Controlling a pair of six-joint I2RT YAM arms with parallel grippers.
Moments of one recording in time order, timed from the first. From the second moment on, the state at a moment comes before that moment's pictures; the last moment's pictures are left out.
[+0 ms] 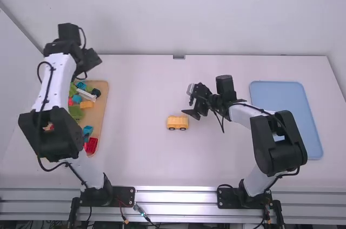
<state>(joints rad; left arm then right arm) 0.26 1.84 1.78 -0.99 -0.16 -0.50 0.25 1.77 0.85 0.13 -0.83 -0.79</state>
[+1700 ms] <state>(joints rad) 0.45 2.07 1.56 -0.82 -0.05 -0.93 0.24 1.77 0.85 0.14 -0.74 -0.66</state>
